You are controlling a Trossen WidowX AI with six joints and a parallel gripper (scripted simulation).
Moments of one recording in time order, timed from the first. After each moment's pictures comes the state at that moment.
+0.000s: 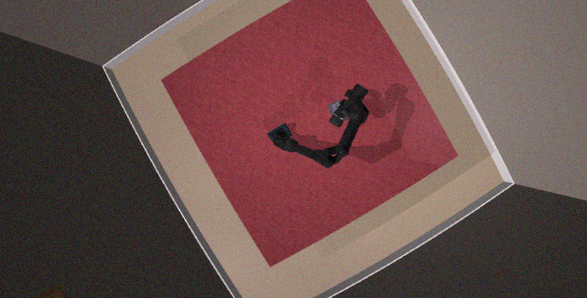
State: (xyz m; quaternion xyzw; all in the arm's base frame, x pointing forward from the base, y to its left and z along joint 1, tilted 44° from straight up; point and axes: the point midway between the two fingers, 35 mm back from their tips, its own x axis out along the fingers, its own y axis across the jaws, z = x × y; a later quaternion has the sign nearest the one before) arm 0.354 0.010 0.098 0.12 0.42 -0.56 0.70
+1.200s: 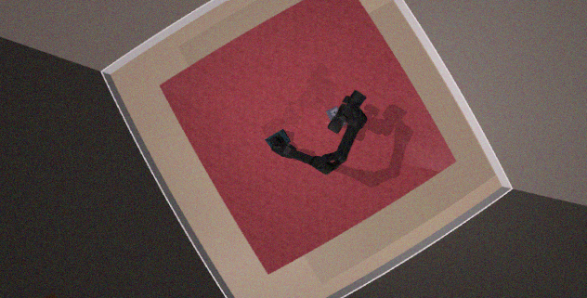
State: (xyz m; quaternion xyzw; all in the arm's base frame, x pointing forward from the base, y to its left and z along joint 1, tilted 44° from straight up) arm 0.353 0.009 0.097 0.12 0.42 -0.56 0.70
